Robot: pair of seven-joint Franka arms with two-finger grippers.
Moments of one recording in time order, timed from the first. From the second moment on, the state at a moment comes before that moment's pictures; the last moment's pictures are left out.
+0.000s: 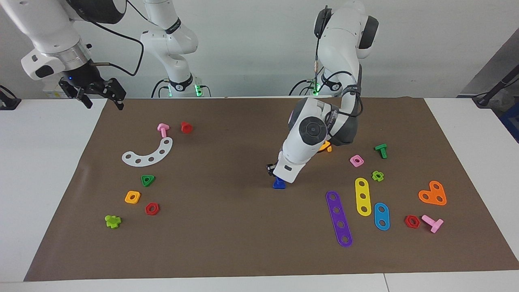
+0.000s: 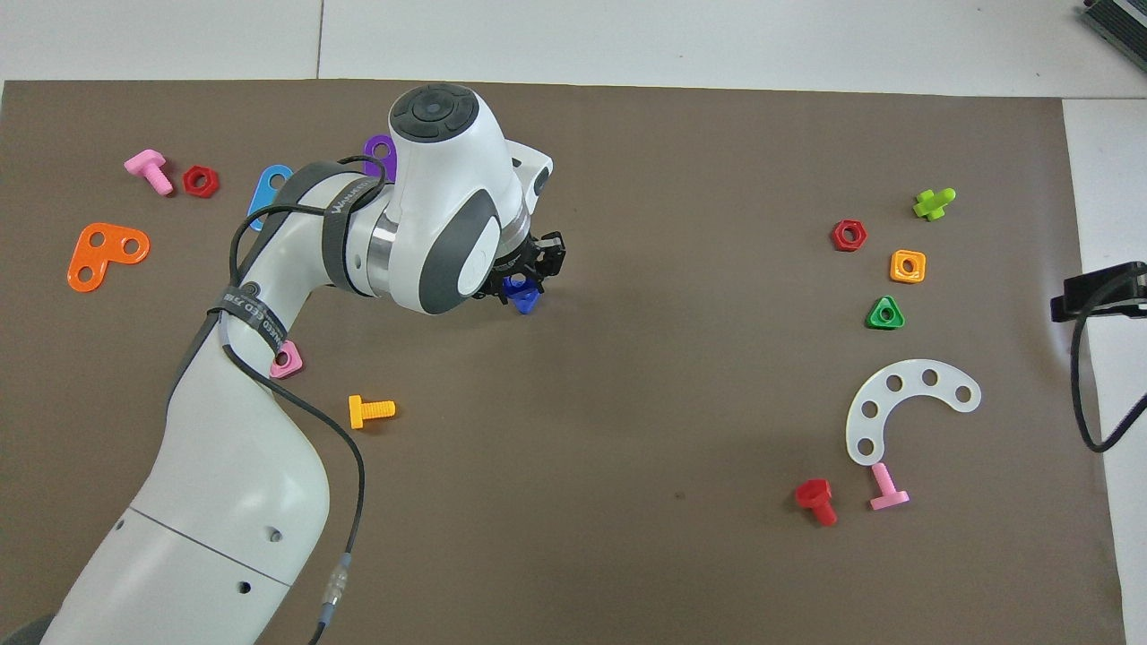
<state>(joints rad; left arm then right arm) -0.53 0.64 0.02 -1.29 -0.23 1.79 -0.66 0.01 -0.03 -0.12 -1.59 -0.01 1.53 -0.02</state>
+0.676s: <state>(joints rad) -0.53 0.63 0.02 -1.35 -0.23 1.84 -0.66 0.01 -0.03 -0.12 -1.60 -0.01 1.53 -0.02</state>
